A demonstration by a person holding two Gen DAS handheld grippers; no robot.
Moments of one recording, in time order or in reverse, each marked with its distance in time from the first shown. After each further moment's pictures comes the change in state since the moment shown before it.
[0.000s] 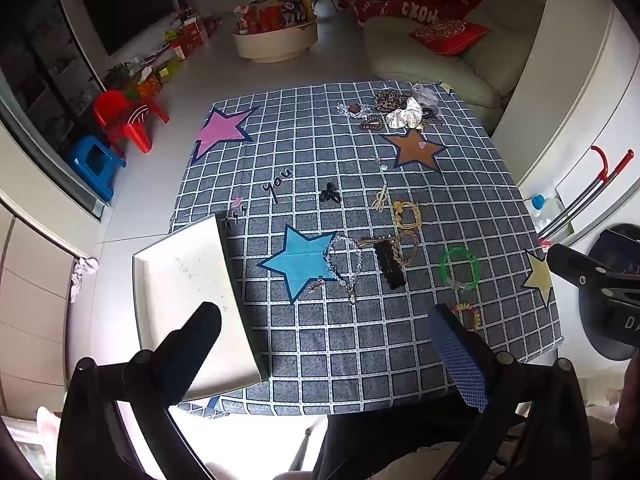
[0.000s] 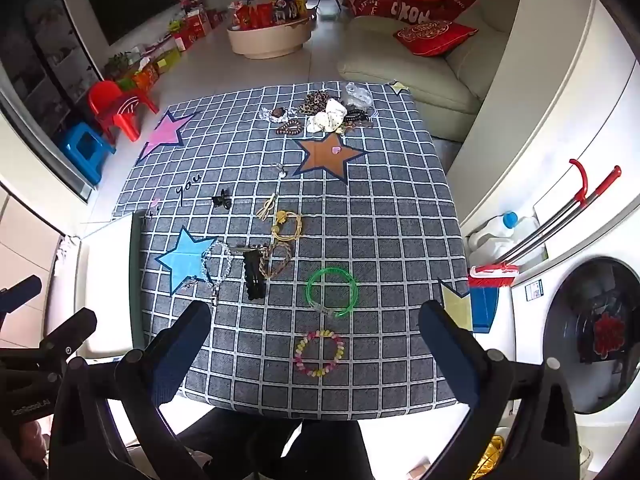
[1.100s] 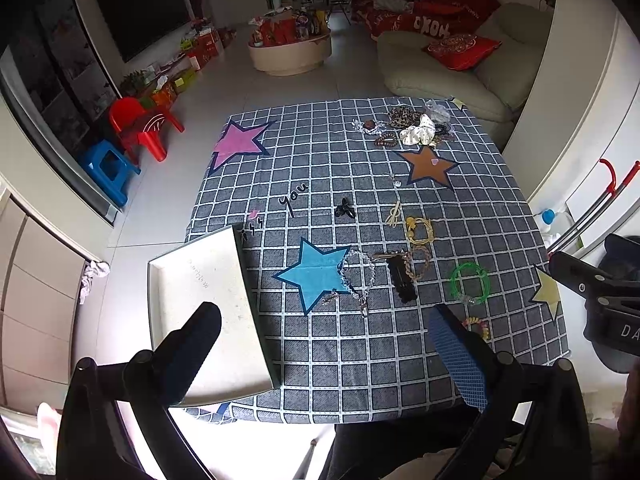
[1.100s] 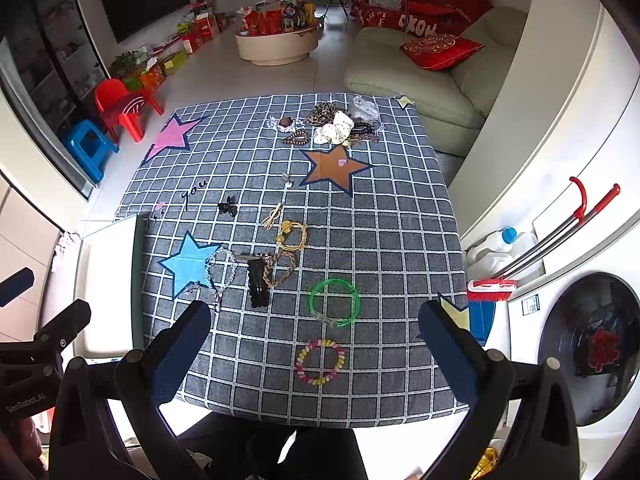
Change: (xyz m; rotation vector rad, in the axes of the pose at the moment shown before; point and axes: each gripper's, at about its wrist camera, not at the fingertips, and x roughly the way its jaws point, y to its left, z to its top) left arm -0.014 0.010 0.001 -0.026 -0.056 0.052; right arm -0.008 0.011 0.006 -0.043 -0.045 -0.024
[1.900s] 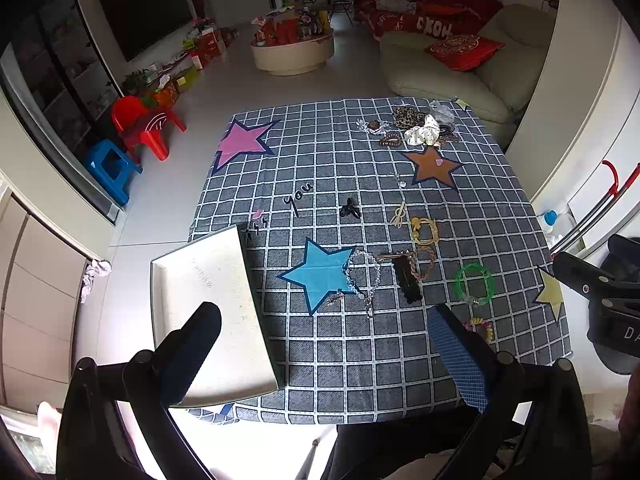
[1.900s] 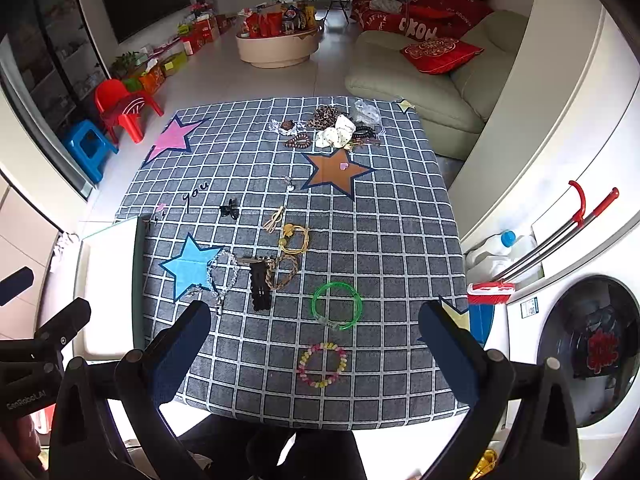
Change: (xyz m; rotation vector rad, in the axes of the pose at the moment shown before) left arm 0.003 0.005 -0.003 -0.005 -0.002 0.003; right arm 0.000 0.004 0.002 -0.004 -0.007 -0.004
